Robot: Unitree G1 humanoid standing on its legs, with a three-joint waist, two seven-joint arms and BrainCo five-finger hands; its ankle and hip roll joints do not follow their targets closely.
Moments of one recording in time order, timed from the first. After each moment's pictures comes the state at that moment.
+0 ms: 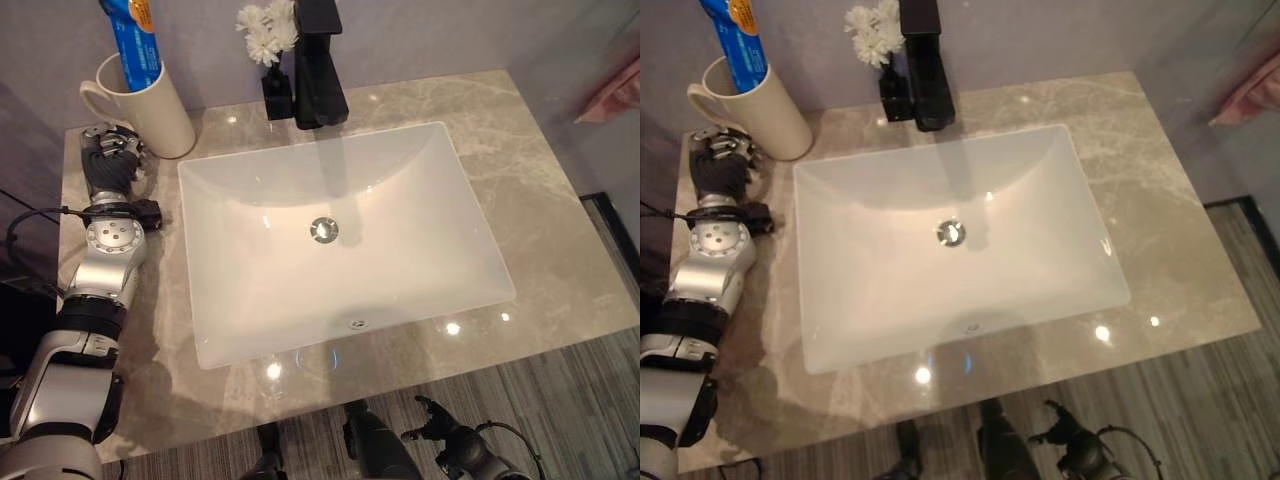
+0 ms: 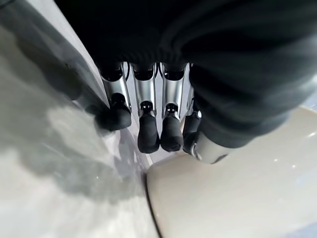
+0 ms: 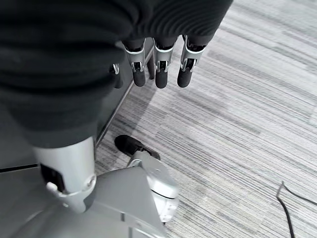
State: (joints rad) left arm -0.80 0.76 -0.20 0.69 -0.35 -0.16 0.43; right arm -0.05 -0.36 0.51 1.00 -0.13 -0.08 -0.11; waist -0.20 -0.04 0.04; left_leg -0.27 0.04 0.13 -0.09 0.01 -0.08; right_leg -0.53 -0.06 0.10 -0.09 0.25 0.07
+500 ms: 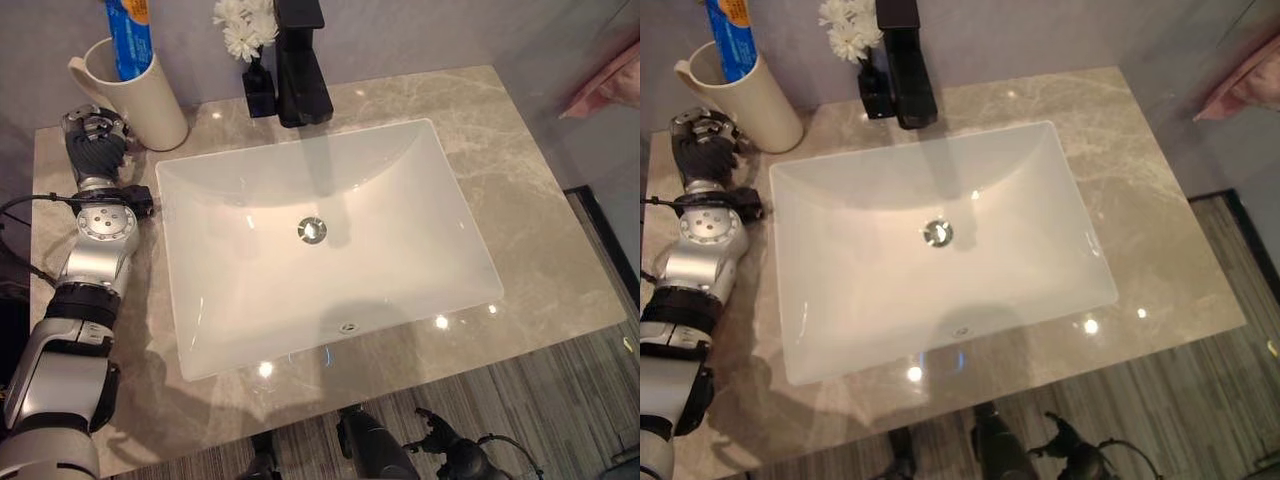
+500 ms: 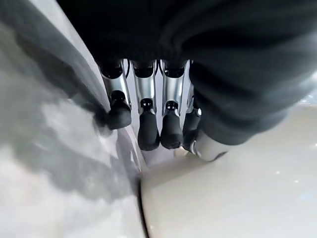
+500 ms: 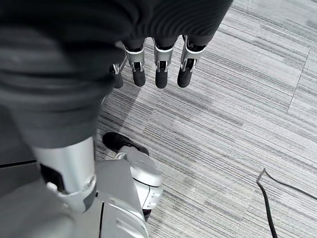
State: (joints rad) left arm -0.80 0.75 -0.20 0.63 -0.38 -0.17 0.46; right arm -0.02 -0.36 0.51 1.01 -0.12 -0.09 -0.11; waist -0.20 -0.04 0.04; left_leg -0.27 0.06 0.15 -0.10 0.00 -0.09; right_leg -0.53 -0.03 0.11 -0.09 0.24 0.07
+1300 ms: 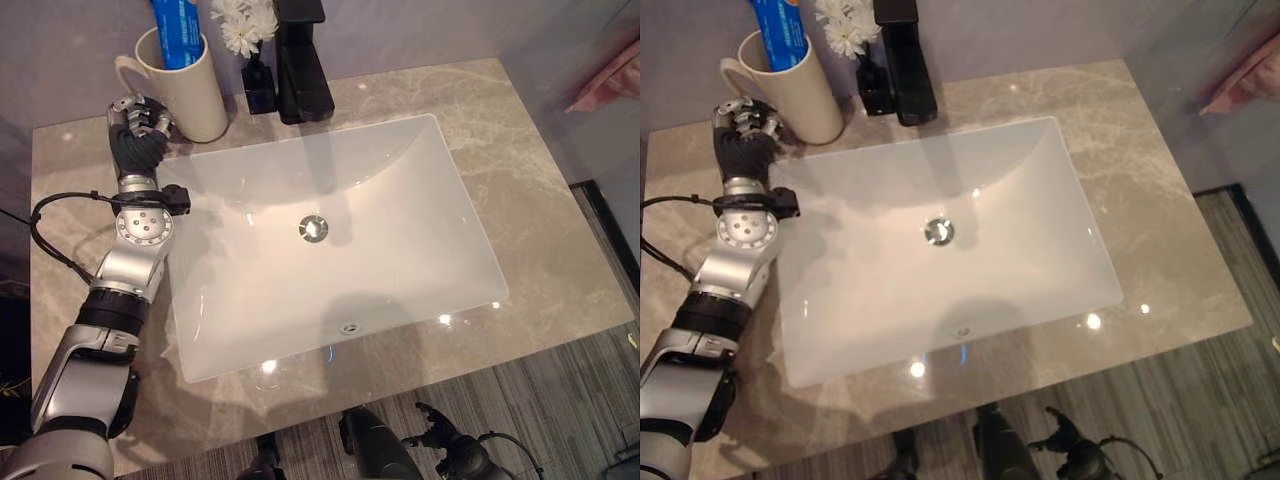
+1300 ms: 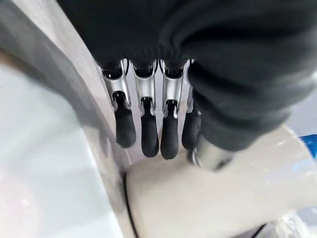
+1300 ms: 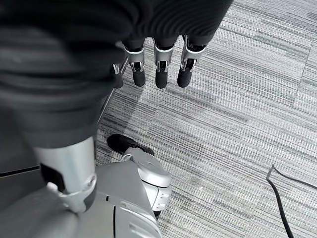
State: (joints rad) left arm -0.75 0.66 -0.20 0.47 -0.27 -0.17 0.49; right arm -0.03 -0.36 0.50 1.00 -0.09 -0.11 -0.11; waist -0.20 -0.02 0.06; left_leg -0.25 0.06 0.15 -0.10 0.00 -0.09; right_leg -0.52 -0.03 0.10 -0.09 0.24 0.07
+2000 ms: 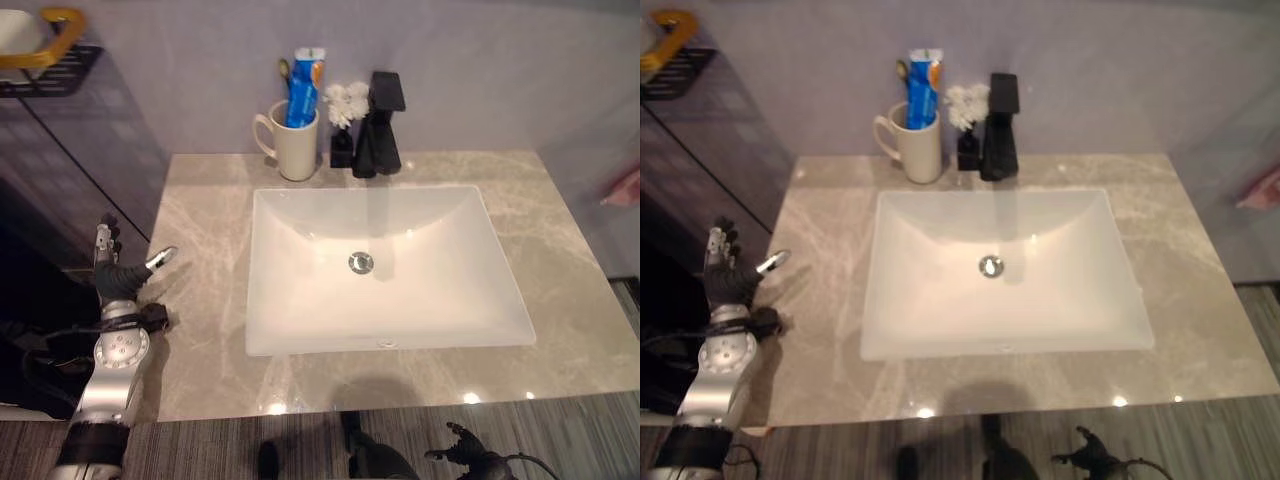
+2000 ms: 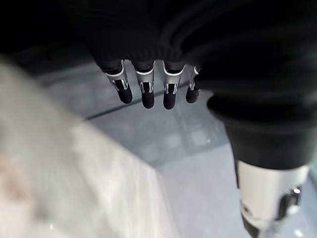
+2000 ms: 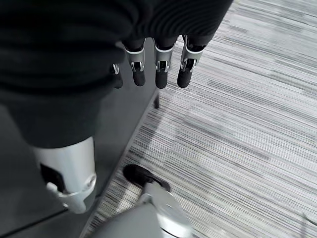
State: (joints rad) left arm 0.01 0.54 0.12 0.11 -0.26 -0.19 0.38; right arm 0.01 -0.35 0.32 1.13 -0.09 -0.08 -0.10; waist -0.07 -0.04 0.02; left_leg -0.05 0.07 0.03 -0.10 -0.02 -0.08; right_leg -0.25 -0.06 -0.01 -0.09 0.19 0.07
